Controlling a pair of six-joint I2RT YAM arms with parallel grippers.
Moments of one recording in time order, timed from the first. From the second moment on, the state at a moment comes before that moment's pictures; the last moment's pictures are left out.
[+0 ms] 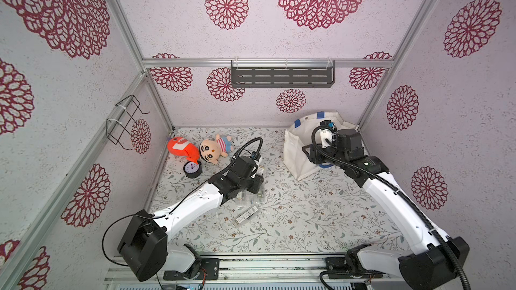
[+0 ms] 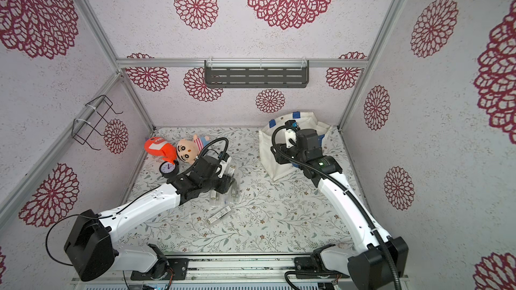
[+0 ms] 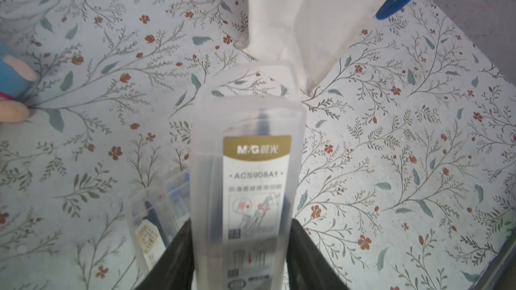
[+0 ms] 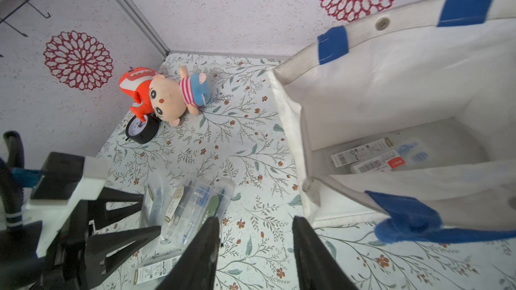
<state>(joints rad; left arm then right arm) -0.68 1.41 1.00 -0.34 -0.03 -0.17 0.40 1.27 1.25 -0.52 -0.24 0.24</state>
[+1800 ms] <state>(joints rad) -0.63 1.40 1.06 -0.23 0.07 -0.10 0.52 1.62 1.42 -0.35 -0.47 0.39</state>
